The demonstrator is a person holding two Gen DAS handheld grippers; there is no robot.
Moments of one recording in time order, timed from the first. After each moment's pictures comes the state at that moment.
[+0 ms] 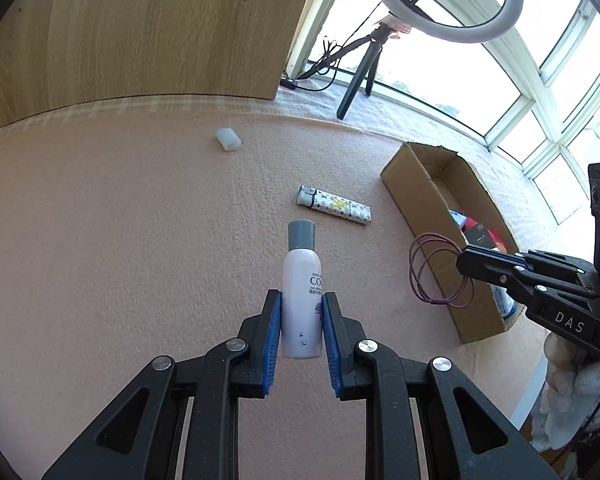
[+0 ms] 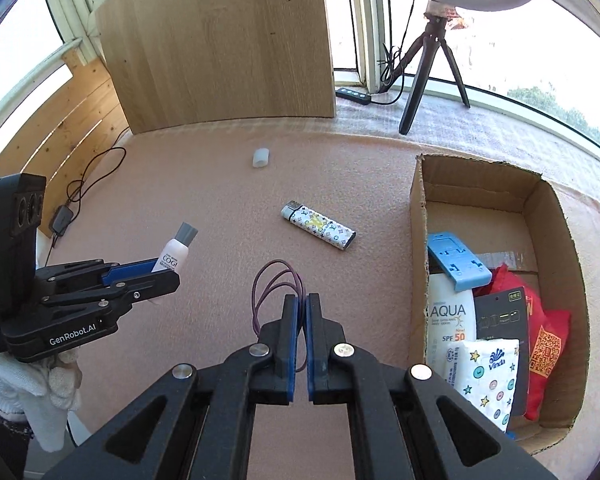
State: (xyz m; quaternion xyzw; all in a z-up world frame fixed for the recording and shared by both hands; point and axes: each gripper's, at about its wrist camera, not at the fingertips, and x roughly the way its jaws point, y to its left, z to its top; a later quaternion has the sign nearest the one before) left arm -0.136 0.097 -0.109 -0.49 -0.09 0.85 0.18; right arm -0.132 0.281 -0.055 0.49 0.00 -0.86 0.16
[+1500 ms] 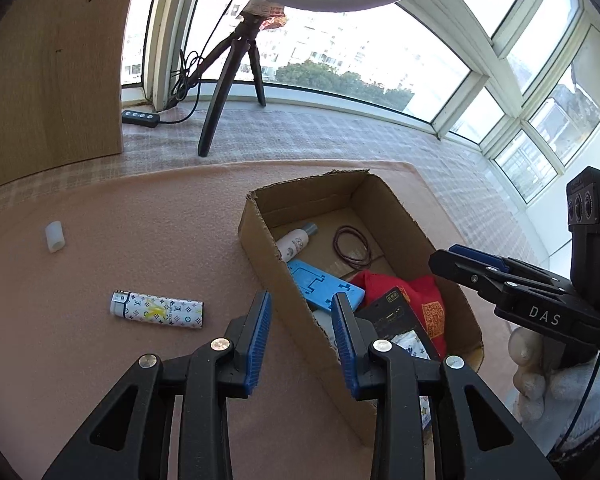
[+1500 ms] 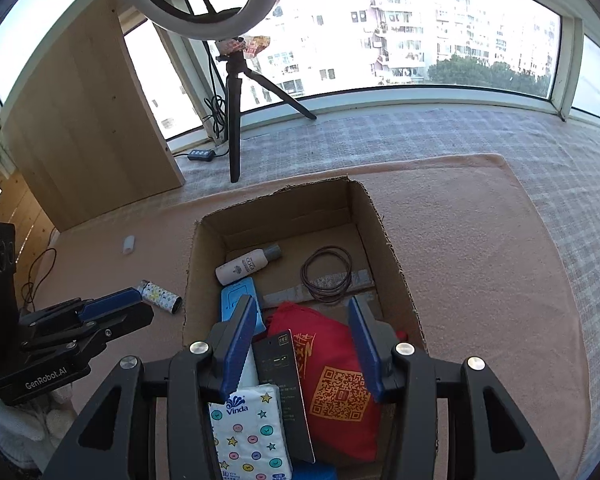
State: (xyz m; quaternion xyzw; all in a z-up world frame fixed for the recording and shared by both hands) left arm -0.203 0.254 -0.085 -0.48 -0.07 0.84 0.26; right arm -0.162 0.441 -0.050 0.47 -0.10 -0.88 0.03
